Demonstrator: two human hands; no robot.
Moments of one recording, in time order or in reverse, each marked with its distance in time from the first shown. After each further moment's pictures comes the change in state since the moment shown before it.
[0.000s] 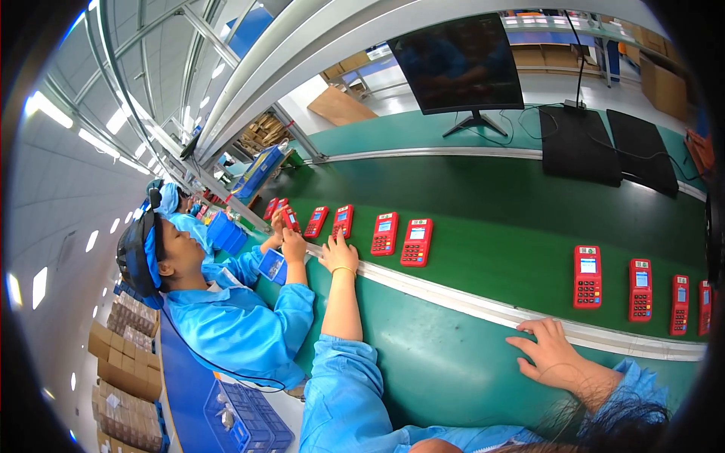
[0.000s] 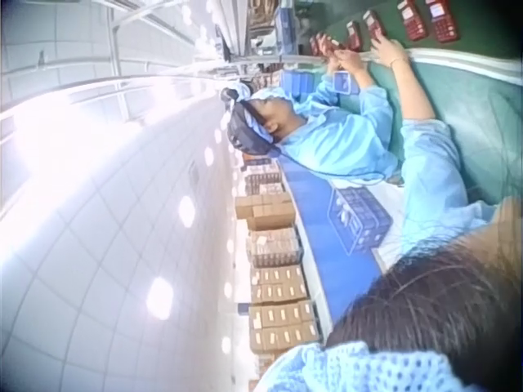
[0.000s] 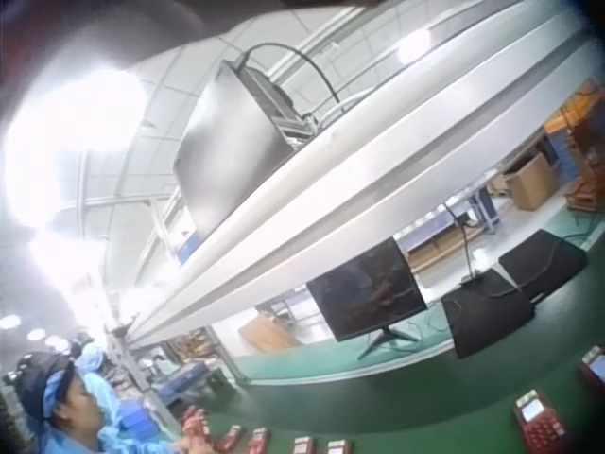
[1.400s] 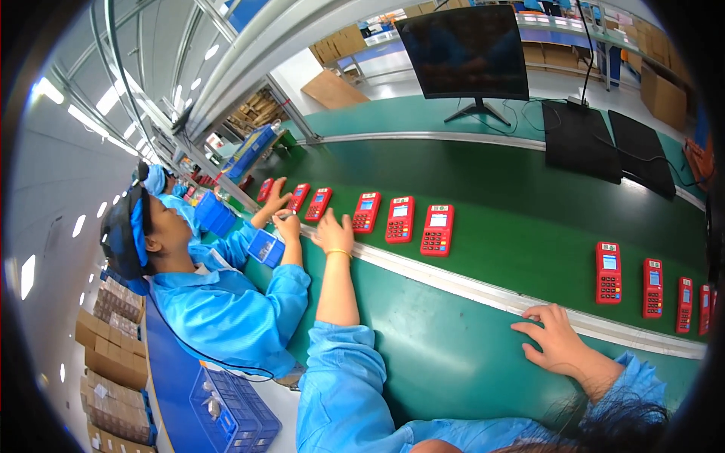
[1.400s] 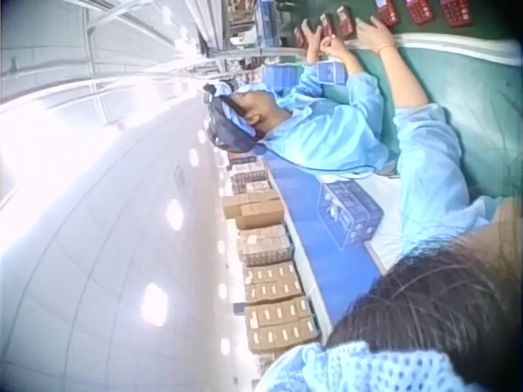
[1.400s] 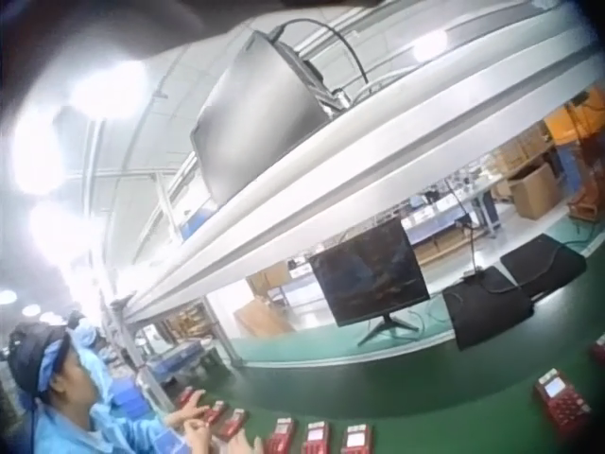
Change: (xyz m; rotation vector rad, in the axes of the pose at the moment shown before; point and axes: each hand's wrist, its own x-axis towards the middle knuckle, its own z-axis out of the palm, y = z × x) left_hand 0.017 -0.012 0.008 -0.241 0.116 -0.034; right_hand 0.020 -0.006 0.009 0.099 -0.043 0.085
